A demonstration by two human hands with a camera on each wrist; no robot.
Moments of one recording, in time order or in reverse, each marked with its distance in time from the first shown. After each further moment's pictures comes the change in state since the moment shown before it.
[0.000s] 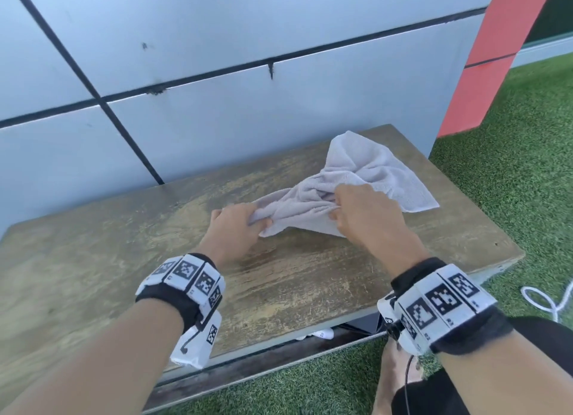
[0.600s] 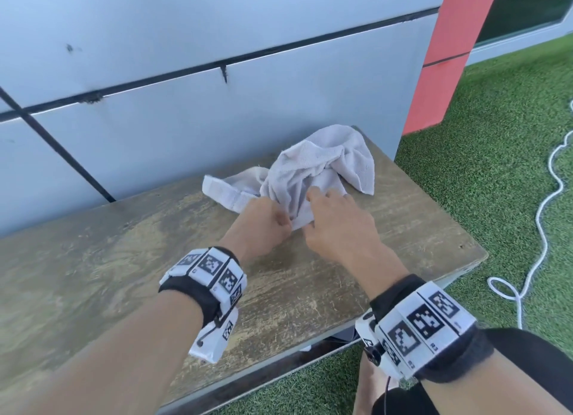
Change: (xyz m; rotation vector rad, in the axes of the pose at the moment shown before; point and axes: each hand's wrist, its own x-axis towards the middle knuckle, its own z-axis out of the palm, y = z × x) left_hand 0.047 0.091 0.024 -0.135 -0.134 0.182; right_hand 0.008 0.018 0.001 0.081 -0.115 0.073
